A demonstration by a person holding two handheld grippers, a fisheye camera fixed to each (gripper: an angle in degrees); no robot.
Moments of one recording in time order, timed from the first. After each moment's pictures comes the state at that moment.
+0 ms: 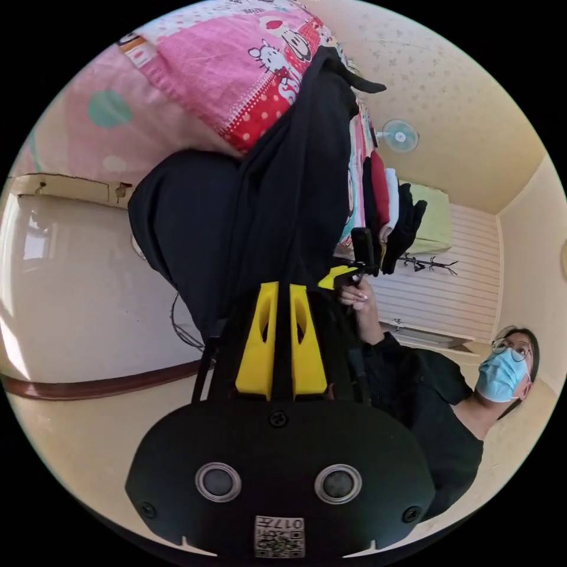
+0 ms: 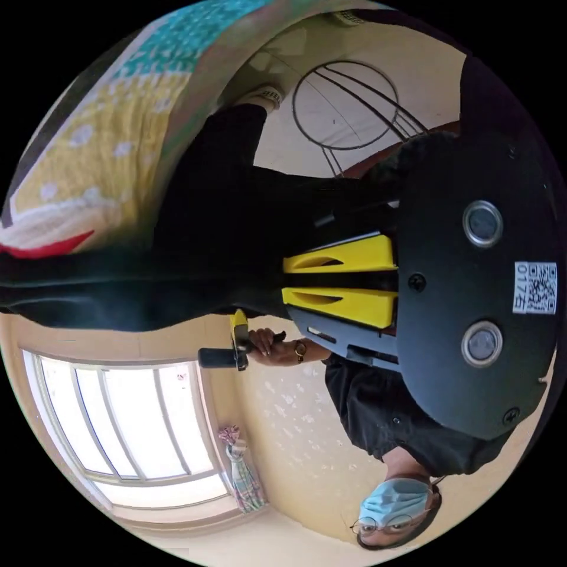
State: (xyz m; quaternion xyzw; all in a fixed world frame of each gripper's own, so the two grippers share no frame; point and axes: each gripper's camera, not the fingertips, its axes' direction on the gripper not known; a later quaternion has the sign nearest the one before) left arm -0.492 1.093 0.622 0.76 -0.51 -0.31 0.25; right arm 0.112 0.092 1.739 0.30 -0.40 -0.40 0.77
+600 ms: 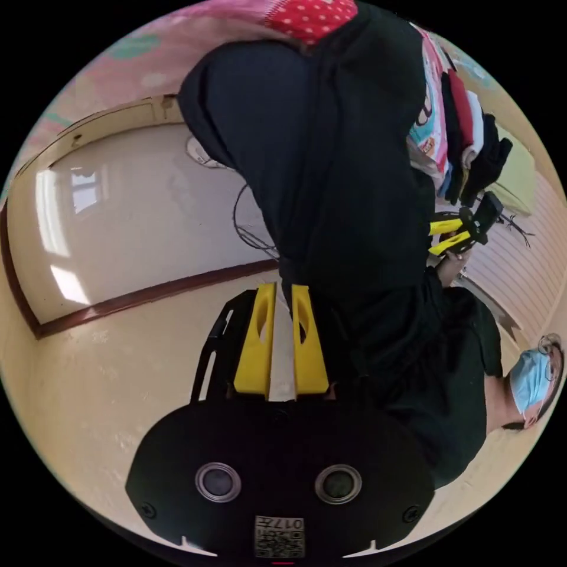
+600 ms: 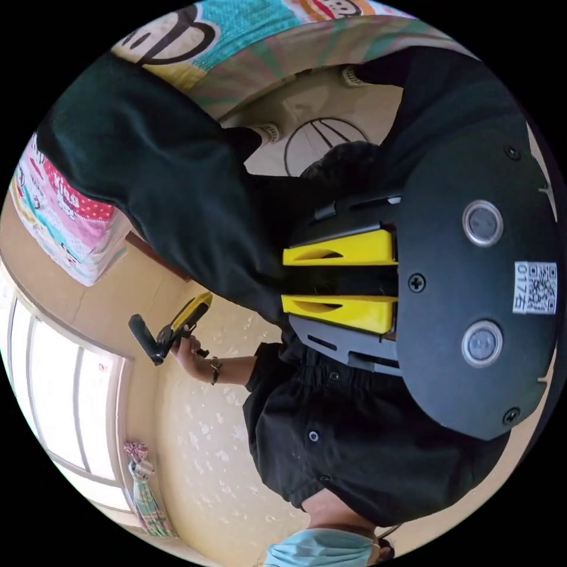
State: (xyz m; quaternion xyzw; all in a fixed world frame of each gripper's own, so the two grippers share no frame) left arm -0.589 1.096 0.656 0.68 -0.43 -0.52 0.29; right arm 0.104 0.177 1.821 0.33 -0.18 -0.46 0.81
